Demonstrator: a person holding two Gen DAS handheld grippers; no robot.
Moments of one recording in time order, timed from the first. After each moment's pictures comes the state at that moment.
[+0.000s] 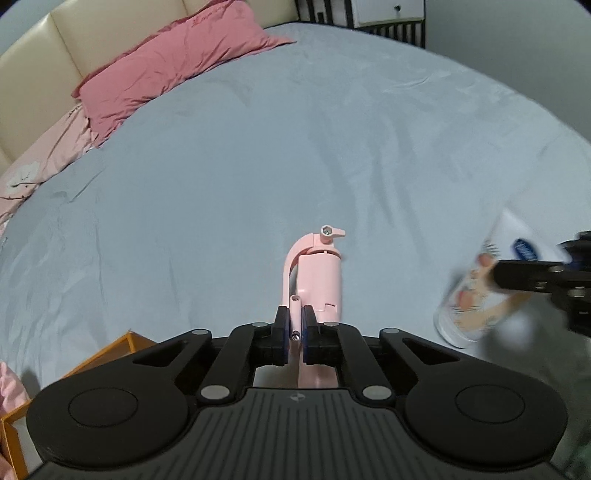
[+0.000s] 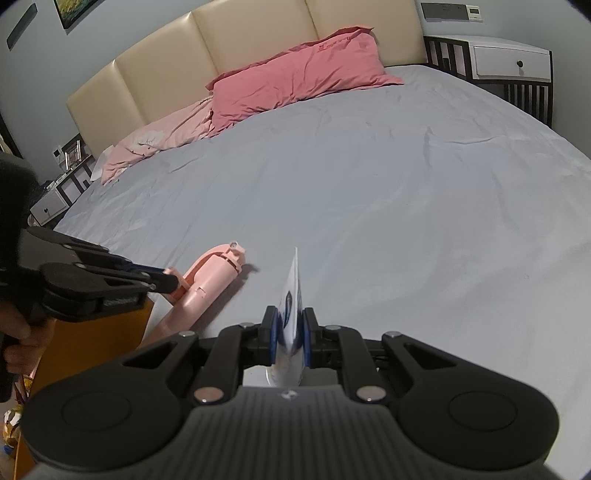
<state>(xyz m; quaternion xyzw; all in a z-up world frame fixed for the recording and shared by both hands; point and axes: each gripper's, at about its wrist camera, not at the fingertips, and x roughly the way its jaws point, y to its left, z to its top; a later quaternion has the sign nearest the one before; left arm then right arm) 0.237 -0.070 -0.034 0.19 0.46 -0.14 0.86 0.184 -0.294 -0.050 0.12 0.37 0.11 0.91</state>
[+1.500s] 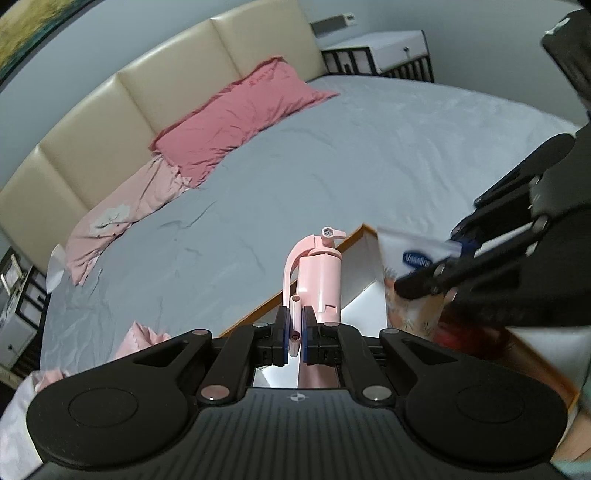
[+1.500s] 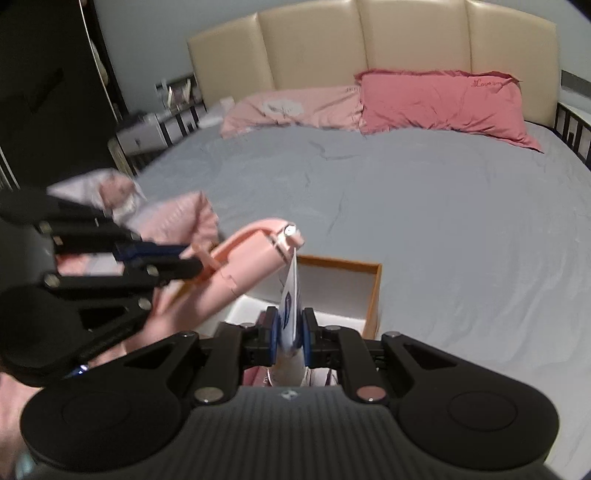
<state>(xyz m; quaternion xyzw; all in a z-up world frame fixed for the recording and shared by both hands) 0.129 0.106 0.057 0.27 0.35 -0.13 0.89 0.152 -0.042 0.047 -0.01 0.38 0.24 0.90</state>
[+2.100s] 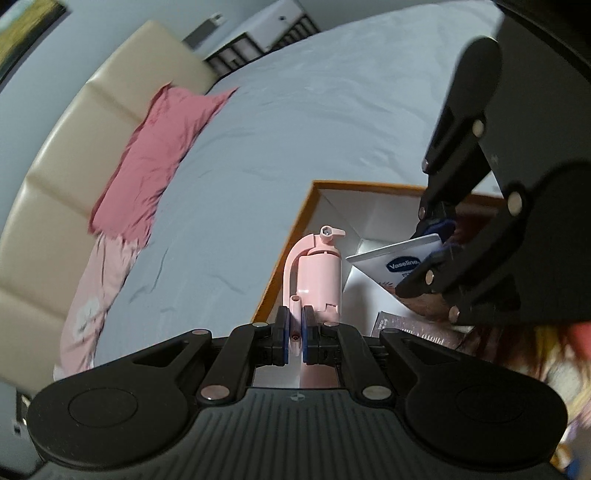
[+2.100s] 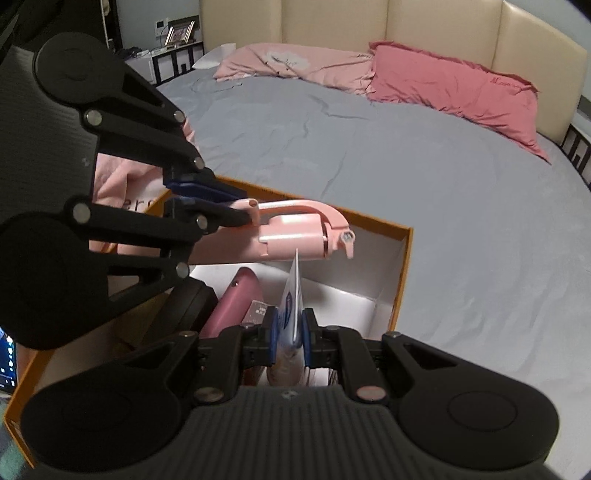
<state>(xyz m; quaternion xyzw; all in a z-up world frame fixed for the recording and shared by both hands) 0.147 0.094 -0.023 0.46 0.31 -0.24 0.80 0.172 -0.007 -0.012 -0.10 0.41 0.23 0.88</state>
